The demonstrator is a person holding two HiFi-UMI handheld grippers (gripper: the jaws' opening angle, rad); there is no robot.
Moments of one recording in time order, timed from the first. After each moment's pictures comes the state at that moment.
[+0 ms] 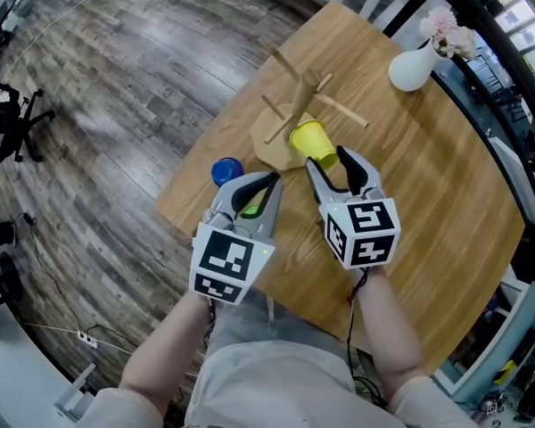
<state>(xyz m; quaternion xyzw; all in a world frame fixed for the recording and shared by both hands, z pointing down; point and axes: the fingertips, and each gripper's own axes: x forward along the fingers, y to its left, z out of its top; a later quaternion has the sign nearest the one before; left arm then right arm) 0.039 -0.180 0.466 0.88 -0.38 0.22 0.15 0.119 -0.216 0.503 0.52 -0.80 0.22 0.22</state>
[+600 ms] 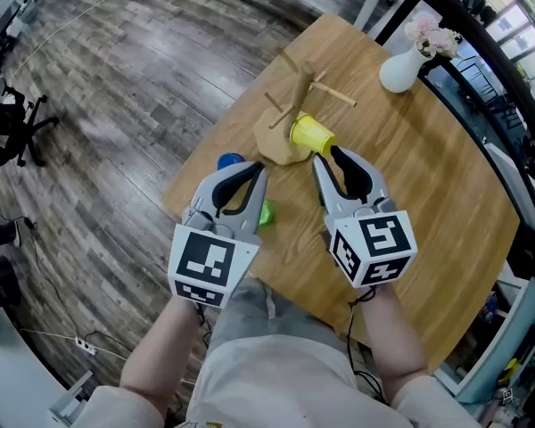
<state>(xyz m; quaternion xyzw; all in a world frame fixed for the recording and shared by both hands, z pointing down) 0.006 -0.156 0.391 0.88 -0.42 0.19 0.10 0.101 -0.174 0.407 0.52 -0.82 0.16 0.15</state>
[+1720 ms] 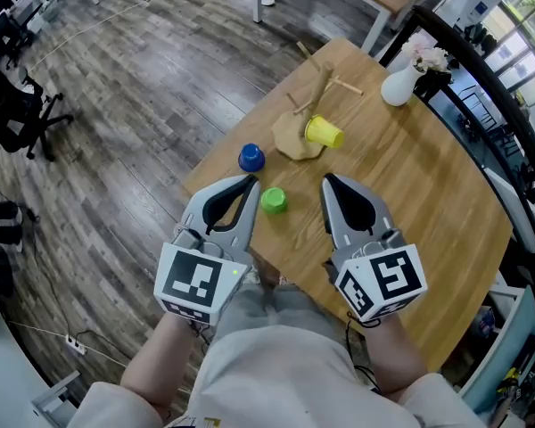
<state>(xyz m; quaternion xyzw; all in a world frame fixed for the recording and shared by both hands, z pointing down) -0.052 -0.055 0.305 0.88 -0.46 0.13 0.08 0.048 -0.057 0.305 0.49 -0.86 0.12 0.08</state>
